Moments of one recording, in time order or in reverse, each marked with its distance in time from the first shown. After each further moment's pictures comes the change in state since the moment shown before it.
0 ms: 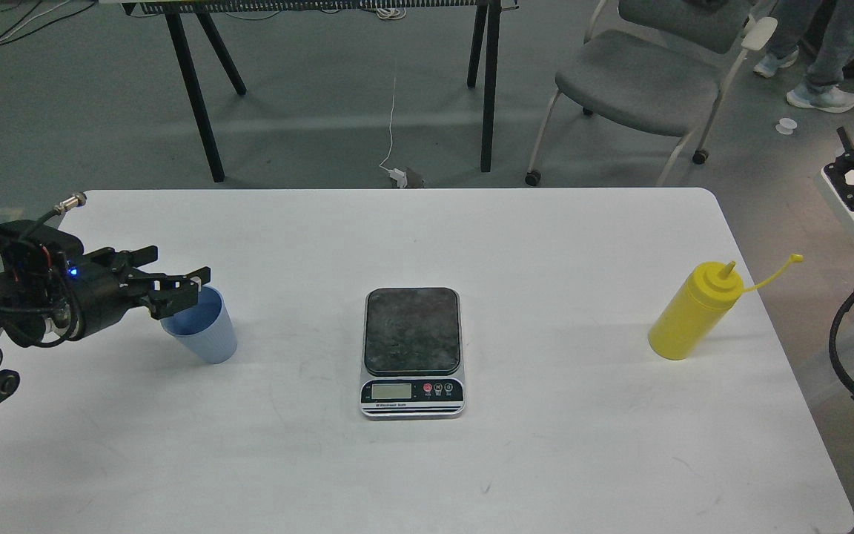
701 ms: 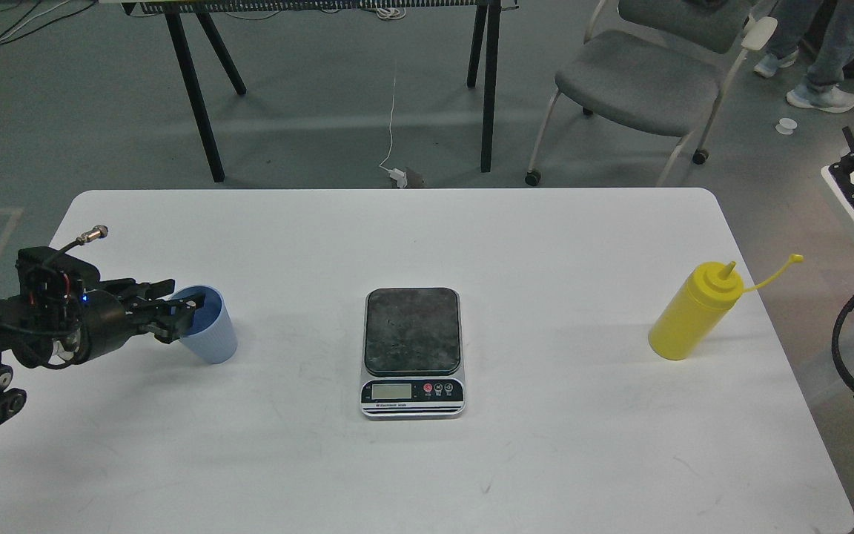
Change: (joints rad) left arm -0.003 -0.046 0.077 0.096 0.031 0.002 -0.022; right arm 0.000 -0.001 0.003 -0.008 0.000 0.000 0.004
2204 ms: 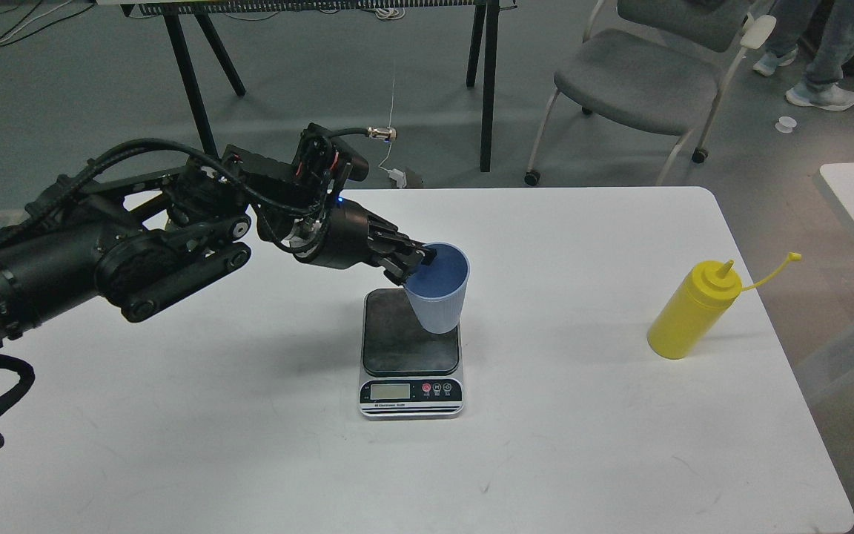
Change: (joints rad) left arm -0.537 -0.463 0.137 -0.045 0.024 -0.527 -0.090; right arm -0.079 -0.132 0.076 0.006 0.001 0.000 0.004
